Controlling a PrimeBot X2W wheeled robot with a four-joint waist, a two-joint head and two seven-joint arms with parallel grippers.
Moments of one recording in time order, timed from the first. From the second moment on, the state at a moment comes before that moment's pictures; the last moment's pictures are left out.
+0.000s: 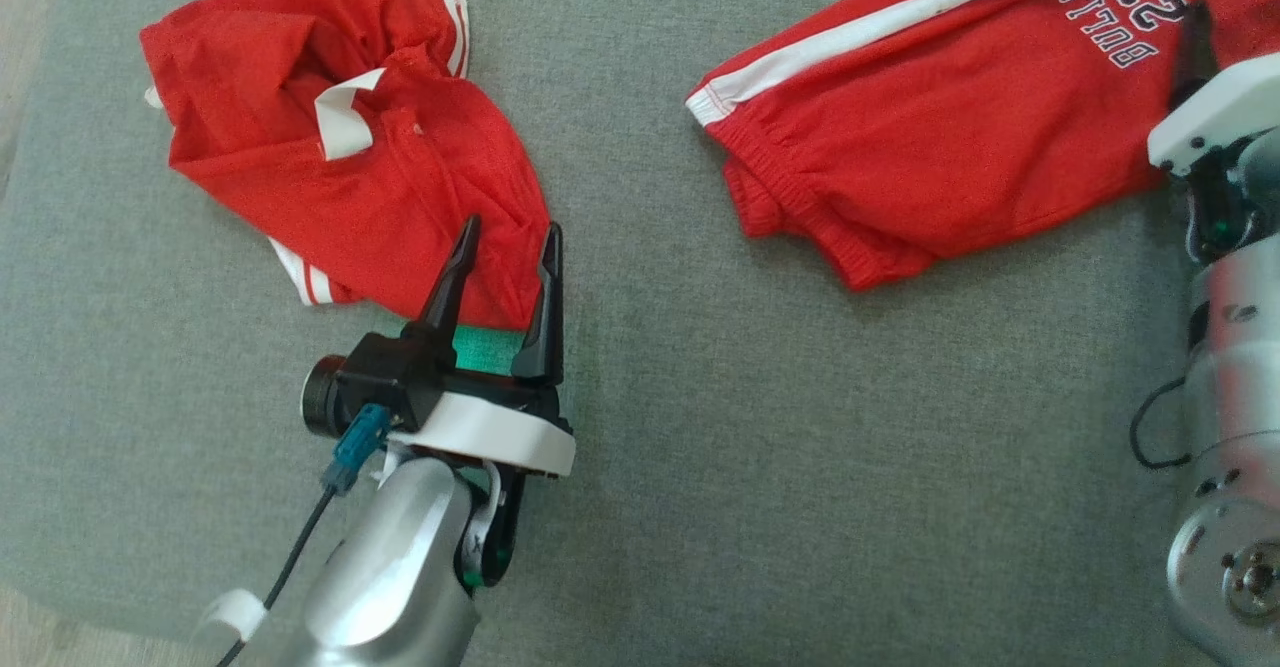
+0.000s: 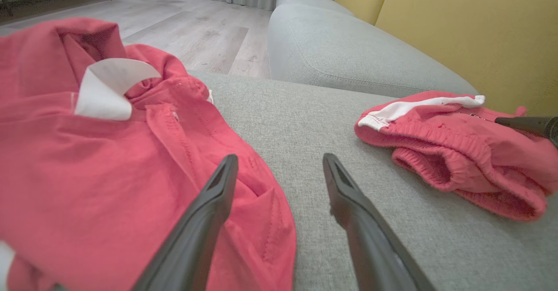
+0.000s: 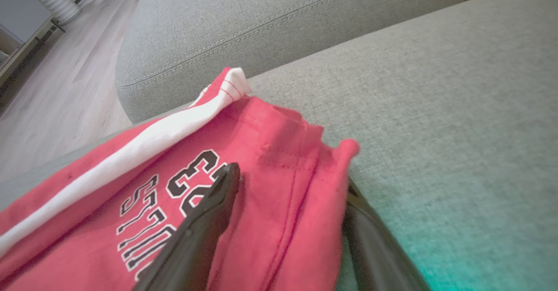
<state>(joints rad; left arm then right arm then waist) -0.39 0.05 -0.45 0.37 -0.40 0.05 -0.25 -0.93 -0.11 -0.53 0.96 -0.06 0.13 0.10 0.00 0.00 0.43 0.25</state>
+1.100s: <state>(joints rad) -0.33 0.04 -0.42 0.43 -0.38 0.04 -0.25 -0.67 -0.16 -0.51 1.02 0.20 0.13 -0.15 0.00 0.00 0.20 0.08</state>
